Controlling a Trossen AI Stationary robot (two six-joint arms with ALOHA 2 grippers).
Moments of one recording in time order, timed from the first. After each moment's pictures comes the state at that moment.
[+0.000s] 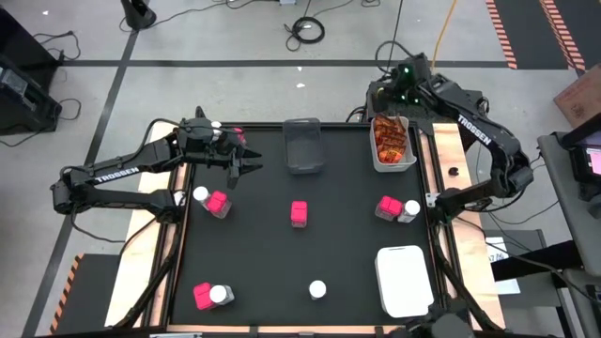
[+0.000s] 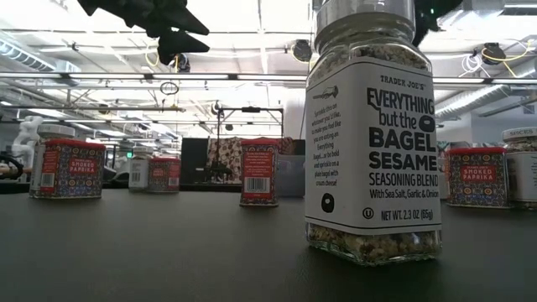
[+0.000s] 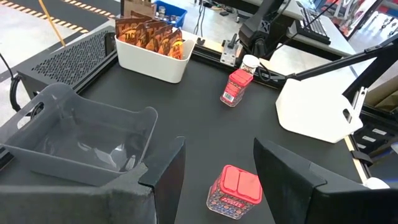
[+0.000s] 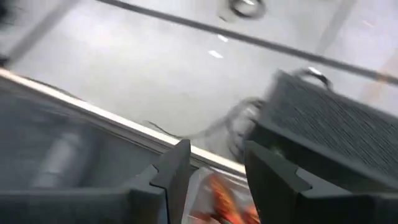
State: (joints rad) left arm 0.40 0.95 0.86 -0.30 0.31 -0.15; right arm -0.96 1.38 1.34 -0.70 0.10 0.20
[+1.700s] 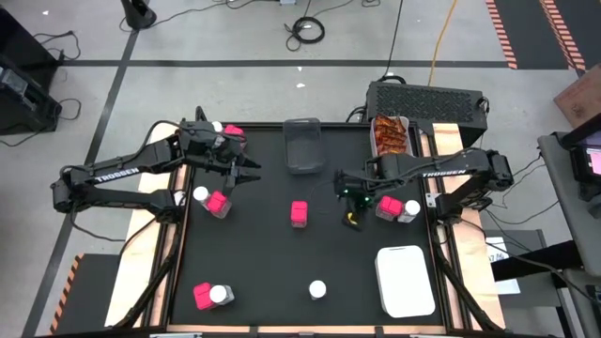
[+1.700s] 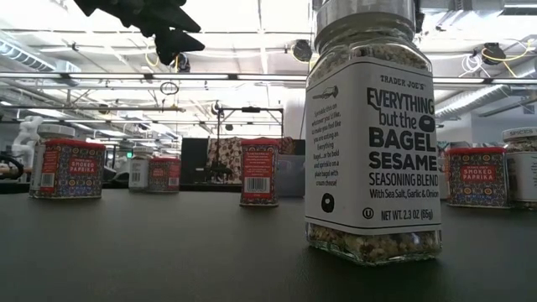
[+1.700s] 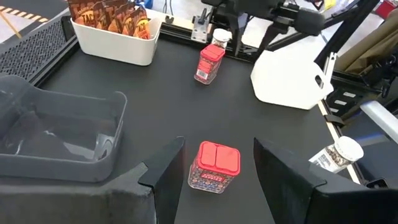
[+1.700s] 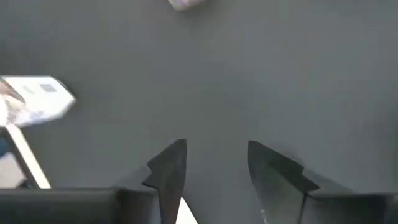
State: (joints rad) left arm 0.38 0.95 0.86 -0.37 0.41 -0.06; right arm 0.03 1.55 1.41 -1.20 -0.08 0.48
